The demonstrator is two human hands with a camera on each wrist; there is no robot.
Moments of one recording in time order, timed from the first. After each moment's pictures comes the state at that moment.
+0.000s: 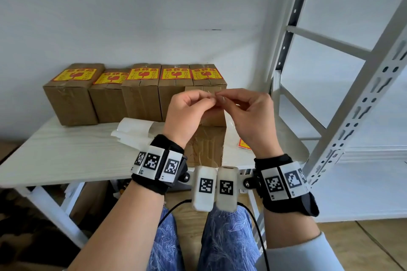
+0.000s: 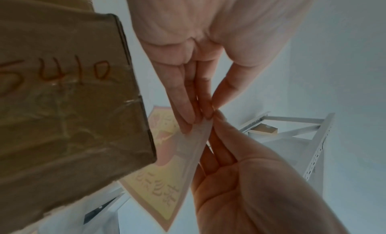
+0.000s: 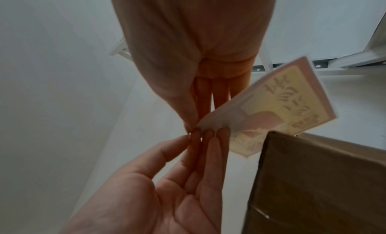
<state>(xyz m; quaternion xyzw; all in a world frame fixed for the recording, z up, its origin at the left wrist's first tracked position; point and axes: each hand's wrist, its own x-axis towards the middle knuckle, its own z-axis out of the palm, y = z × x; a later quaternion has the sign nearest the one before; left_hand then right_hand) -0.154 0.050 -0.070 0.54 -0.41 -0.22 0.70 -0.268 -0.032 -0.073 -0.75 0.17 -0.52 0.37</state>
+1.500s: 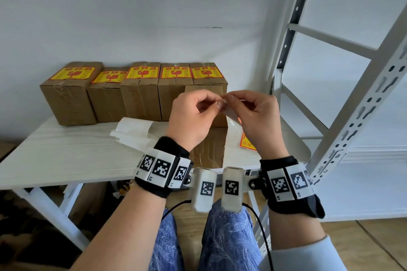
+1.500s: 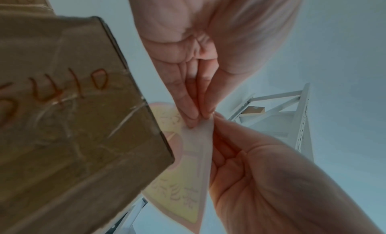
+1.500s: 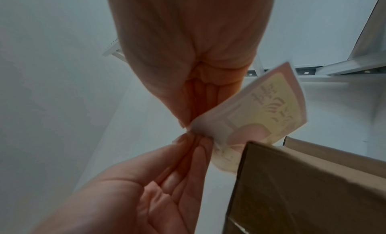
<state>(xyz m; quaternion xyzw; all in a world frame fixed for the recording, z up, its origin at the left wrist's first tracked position) -0.150 0.043 -0.079 0.60 -0.53 -0.03 0.60 -0.272 -0.038 -0.076 -0.72 0.19 -0.51 0.43</state>
